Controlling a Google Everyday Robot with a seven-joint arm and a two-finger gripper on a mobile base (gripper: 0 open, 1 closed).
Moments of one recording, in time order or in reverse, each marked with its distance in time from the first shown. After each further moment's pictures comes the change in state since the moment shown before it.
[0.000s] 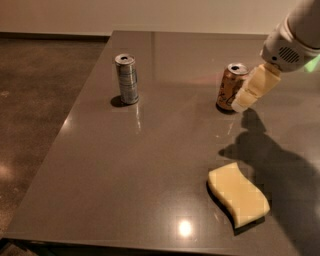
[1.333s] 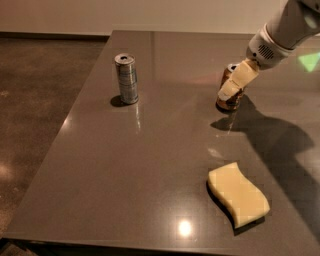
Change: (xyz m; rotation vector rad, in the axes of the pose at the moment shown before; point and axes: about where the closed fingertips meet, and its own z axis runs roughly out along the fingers) arm -0.018 -0.047 0.066 -0.111 -0.027 0.128
